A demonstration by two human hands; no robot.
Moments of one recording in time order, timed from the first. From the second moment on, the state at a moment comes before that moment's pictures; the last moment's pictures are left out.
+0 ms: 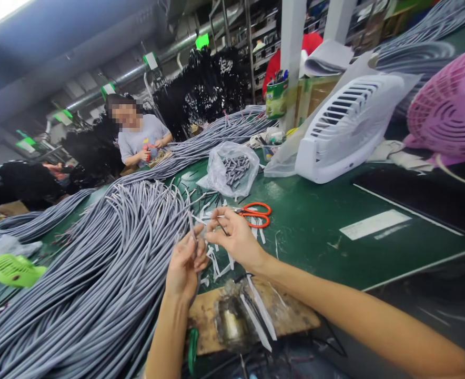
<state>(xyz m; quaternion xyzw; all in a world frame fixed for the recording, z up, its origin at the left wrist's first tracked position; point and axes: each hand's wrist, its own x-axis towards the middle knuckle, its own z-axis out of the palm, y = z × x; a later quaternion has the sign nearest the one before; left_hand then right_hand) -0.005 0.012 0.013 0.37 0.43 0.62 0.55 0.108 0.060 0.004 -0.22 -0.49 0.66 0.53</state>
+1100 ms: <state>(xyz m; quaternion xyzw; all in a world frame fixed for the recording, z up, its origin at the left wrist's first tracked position) -0.011 0.012 0.021 0.39 0.52 0.60 0.47 0.113 0.069 0.007 -0.26 -0.44 0.63 0.58</state>
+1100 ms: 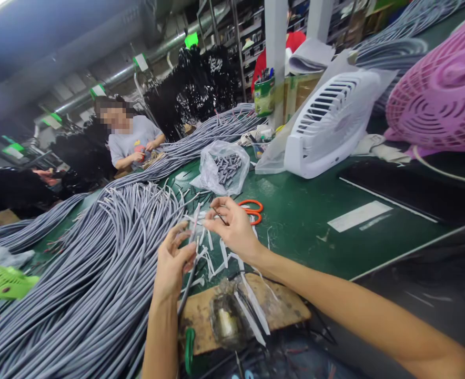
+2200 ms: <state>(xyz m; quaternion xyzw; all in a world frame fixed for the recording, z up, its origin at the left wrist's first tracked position) 0.007 0.018 0.004 0.39 0.53 0.60 0.46 0.109 0.072 0.003 -0.28 -0.48 0.60 0.57</state>
